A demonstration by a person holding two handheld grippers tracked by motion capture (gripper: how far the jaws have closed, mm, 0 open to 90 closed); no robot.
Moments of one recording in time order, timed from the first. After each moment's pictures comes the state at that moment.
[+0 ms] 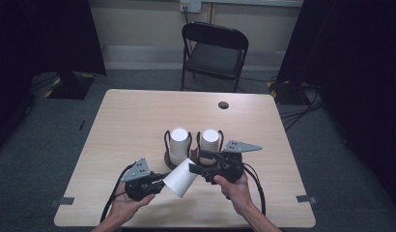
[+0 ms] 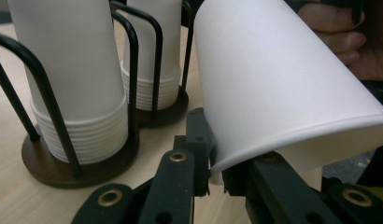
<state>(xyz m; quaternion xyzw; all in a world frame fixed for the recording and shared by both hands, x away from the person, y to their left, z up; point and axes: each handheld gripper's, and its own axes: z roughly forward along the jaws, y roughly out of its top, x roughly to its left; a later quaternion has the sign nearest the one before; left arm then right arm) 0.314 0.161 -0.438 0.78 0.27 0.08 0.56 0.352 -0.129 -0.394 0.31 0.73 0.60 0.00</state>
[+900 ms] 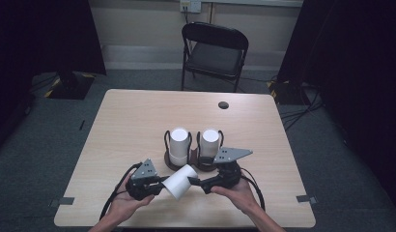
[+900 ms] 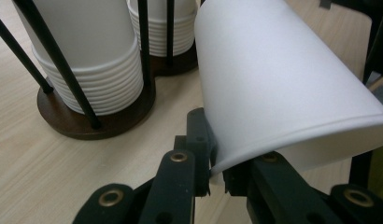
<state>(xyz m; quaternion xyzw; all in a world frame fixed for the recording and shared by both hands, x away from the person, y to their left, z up) 0.320 0.156 -0.445 0.85 0.27 0.09 0.45 0.342 -0.120 -0.400 0.22 0.82 0.53 0.05</state>
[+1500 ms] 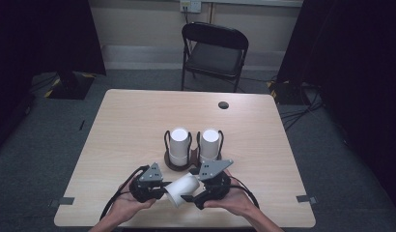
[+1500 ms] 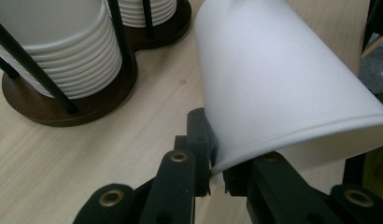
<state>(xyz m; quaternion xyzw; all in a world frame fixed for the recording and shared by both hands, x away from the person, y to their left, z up) 0.320 0.148 -0.450 0.87 0.25 0.07 0.41 0.324 -0.092 -0.412 0.11 0.88 0.45 0.07</state>
